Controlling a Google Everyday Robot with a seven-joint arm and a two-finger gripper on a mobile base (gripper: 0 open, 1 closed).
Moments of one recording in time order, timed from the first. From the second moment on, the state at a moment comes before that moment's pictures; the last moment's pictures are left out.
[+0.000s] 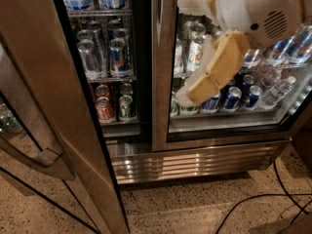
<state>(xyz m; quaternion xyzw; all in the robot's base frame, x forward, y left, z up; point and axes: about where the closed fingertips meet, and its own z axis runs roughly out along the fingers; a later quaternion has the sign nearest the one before) 0.414 -0.030 1.057 -0.64 0.62 0.23 0.40</state>
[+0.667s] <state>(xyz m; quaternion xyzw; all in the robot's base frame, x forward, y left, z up) 0.422 0.015 0.981 -0.68 0.61 0.12 0.39</state>
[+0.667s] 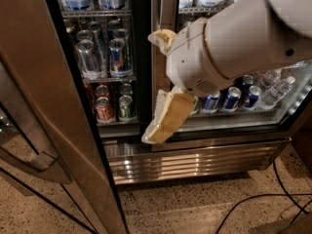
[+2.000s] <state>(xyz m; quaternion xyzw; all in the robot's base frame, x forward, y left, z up) 0.496 0.094 0.929 -0.66 0.55 0.08 0.50</state>
